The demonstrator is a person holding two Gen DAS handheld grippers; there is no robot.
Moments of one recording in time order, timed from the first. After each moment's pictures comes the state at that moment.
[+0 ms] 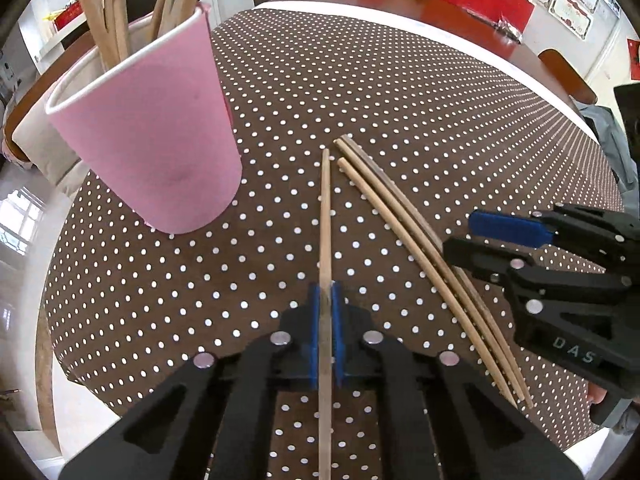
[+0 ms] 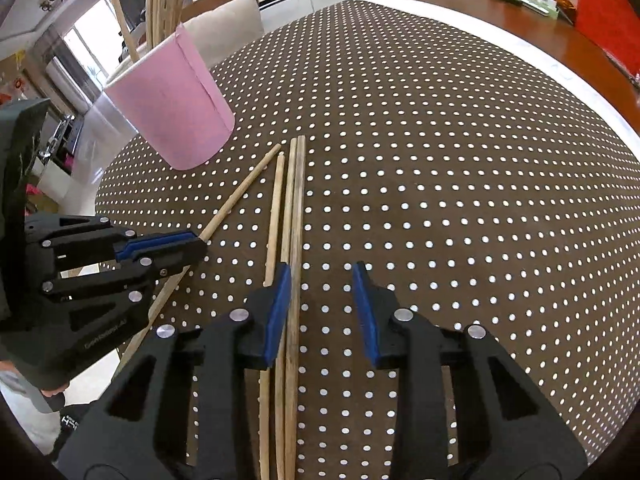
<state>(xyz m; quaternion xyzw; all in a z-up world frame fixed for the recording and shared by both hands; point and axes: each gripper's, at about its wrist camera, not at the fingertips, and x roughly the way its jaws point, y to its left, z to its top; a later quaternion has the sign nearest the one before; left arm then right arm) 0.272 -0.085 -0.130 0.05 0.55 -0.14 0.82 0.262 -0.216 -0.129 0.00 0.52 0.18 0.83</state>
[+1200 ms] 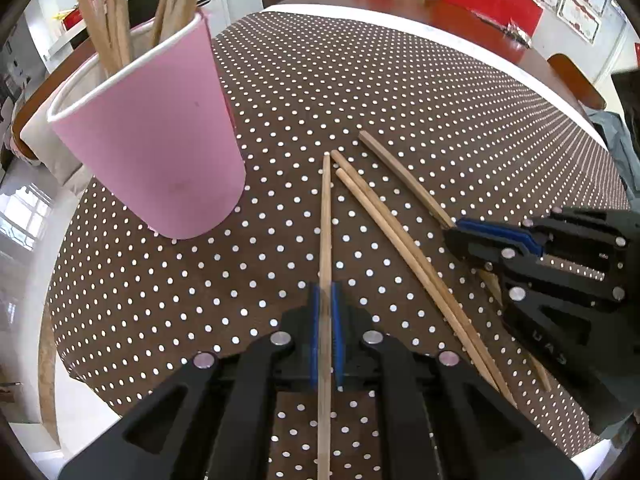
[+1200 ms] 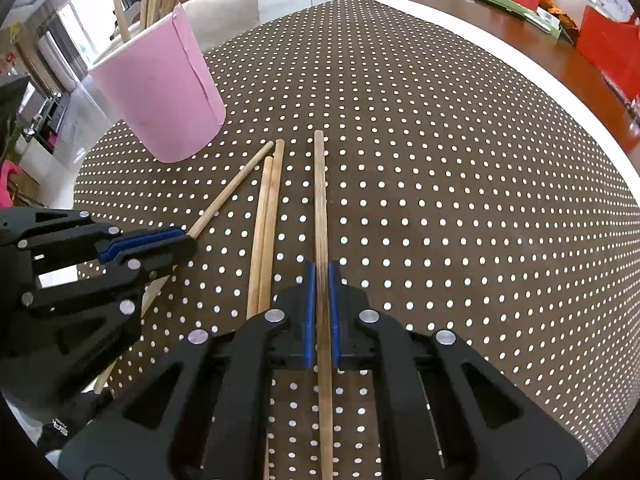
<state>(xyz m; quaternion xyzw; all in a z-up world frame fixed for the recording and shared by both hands) 0.273 -0.099 -0.137 0.05 0.54 -0.12 0.83 0.283 -0.178 -0.130 -0.04 0.52 0.16 0.84</state>
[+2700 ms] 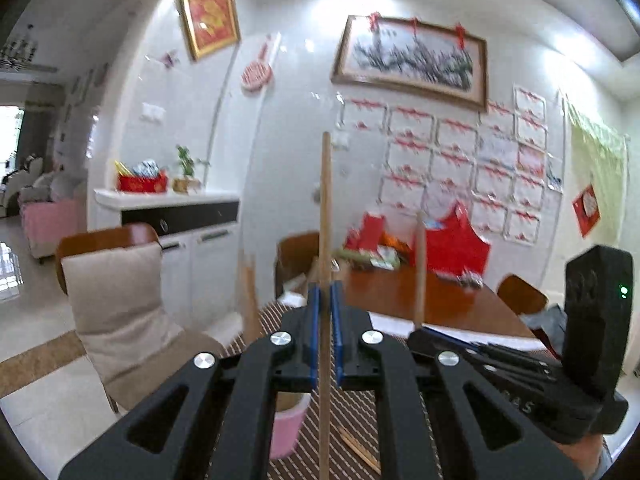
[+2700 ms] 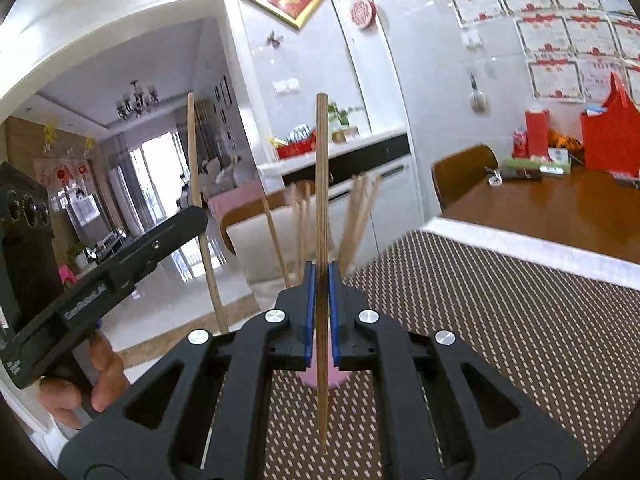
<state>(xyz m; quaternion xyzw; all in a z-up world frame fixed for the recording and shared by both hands) 0.177 0.015 0.066 -0.08 0.09 -0.14 0.98 0.207 -0.176 0.032 0.09 0.18 0.25 0.95</state>
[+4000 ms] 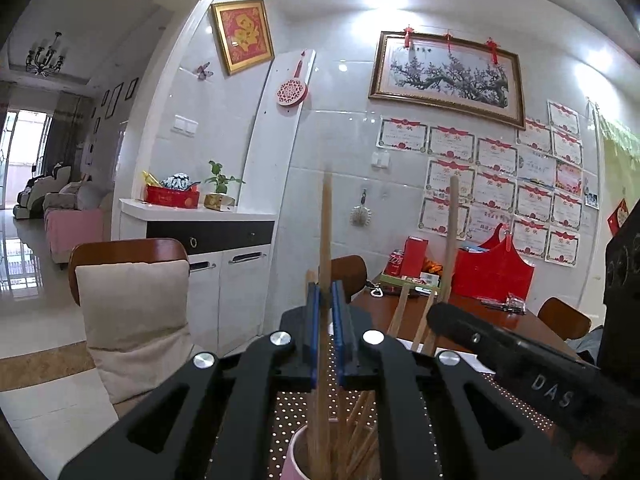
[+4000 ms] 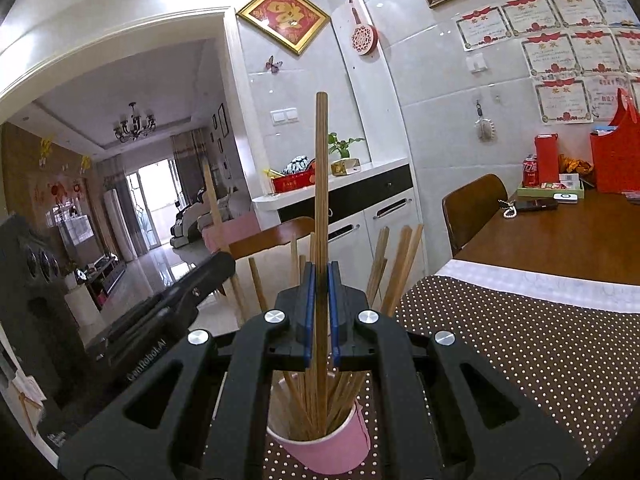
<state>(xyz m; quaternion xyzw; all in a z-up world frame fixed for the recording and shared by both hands) 0.260 0.035 0.030 -0.09 0.06 -0.08 0.99 0.280 -0.131 0.023 0.10 0.13 0.23 0.96</state>
